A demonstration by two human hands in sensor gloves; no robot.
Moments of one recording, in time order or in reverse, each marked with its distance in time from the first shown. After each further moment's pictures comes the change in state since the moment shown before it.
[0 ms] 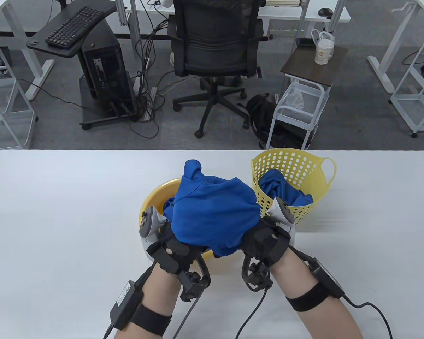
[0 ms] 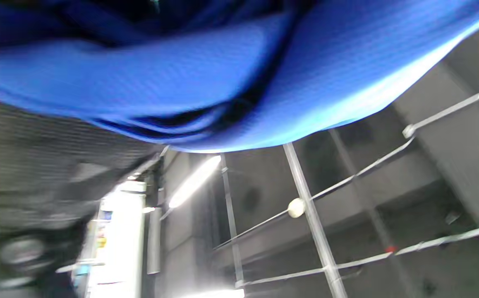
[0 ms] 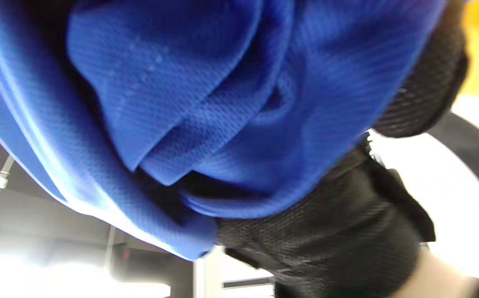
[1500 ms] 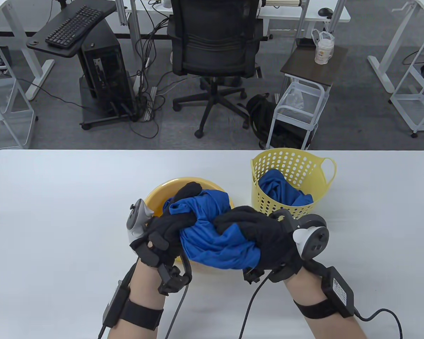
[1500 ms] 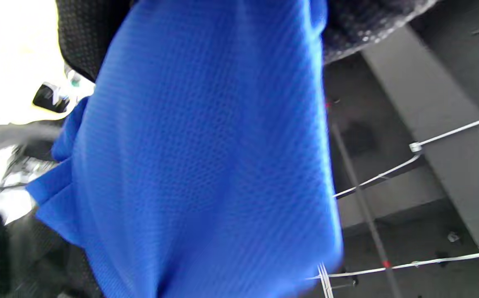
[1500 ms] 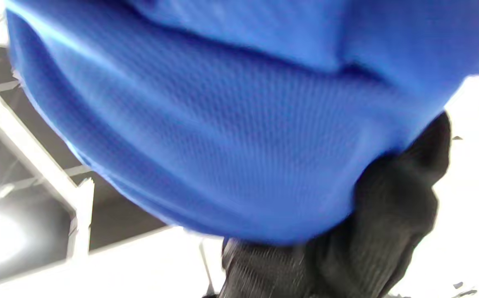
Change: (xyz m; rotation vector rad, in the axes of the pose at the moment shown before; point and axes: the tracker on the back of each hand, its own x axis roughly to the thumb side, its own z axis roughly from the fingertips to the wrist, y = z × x) left_hand 0.022 0.035 0.011 0.026 -0.033 0.118; right_hand 0.079 0.045 0.041 -0.053 -0.818 0.926
